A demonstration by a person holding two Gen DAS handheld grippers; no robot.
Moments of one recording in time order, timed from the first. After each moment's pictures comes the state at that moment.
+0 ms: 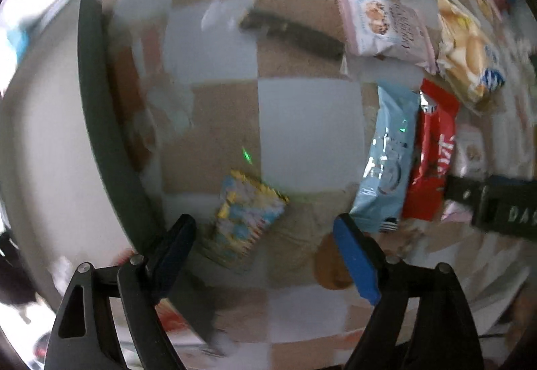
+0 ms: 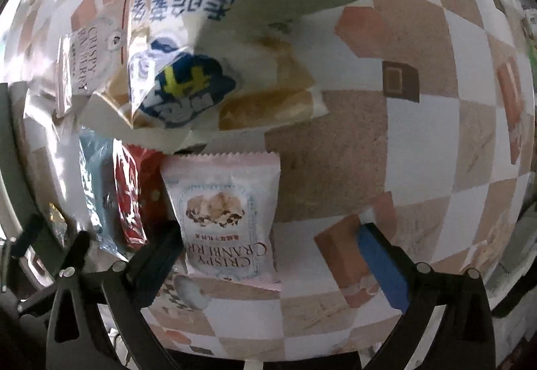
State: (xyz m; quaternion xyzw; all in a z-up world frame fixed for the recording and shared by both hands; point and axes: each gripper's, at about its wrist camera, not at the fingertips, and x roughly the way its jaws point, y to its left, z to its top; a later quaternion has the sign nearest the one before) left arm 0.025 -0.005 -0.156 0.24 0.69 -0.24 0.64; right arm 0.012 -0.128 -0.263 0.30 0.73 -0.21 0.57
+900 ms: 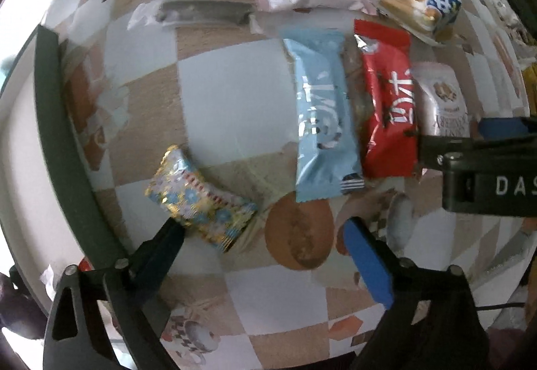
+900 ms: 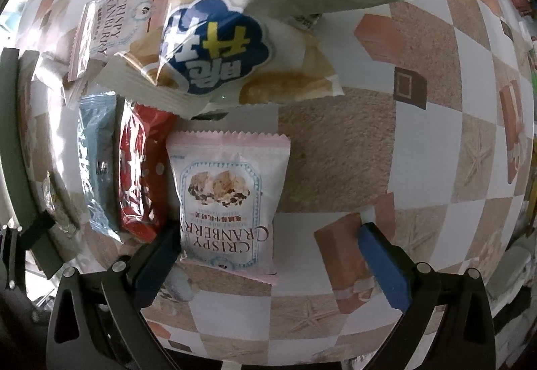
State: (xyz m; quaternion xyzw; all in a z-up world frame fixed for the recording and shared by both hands) left arm -0.026 -0.027 -0.167 0.30 0.67 -0.30 0.61; right arm -0.005 -0.107 -0.253 0.25 0.74 -0.19 0.60
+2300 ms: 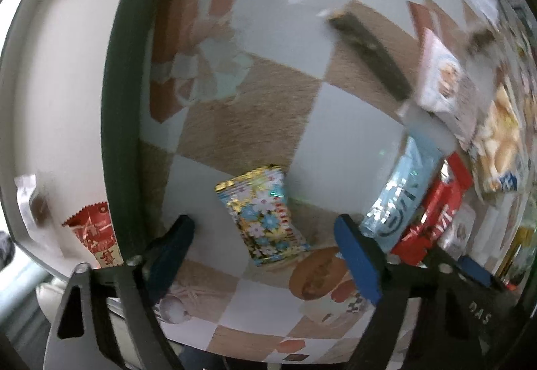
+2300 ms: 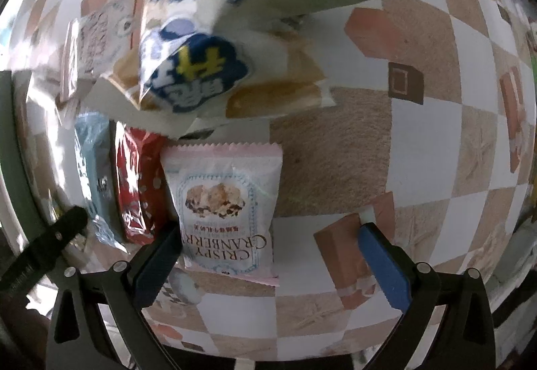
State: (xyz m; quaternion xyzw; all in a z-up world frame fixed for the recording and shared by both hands) left arm 0.049 -0.019 -0.176 0.12 0.76 -0.13 0.62; right arm 0.000 -0.119 -0.262 0.29 0.74 -0.19 0.57
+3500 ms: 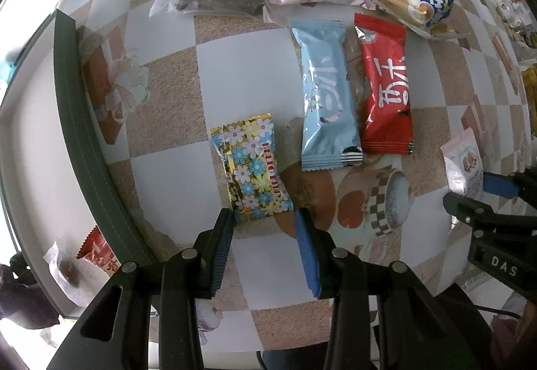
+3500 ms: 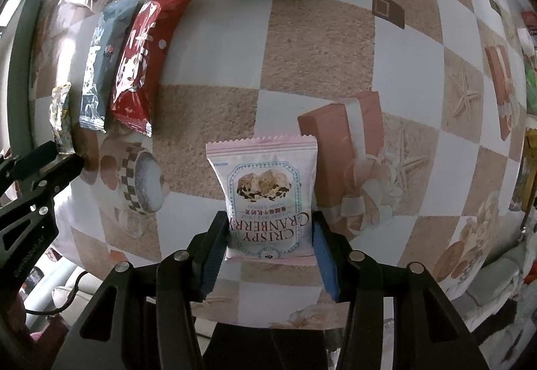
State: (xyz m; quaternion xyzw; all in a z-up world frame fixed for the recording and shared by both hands) left arm -0.056 -0.017 -0.160 0.30 0.67 -0.28 0.61; right arm -0.046 -0.116 -0.248 0.22 0.76 -0.15 0.59
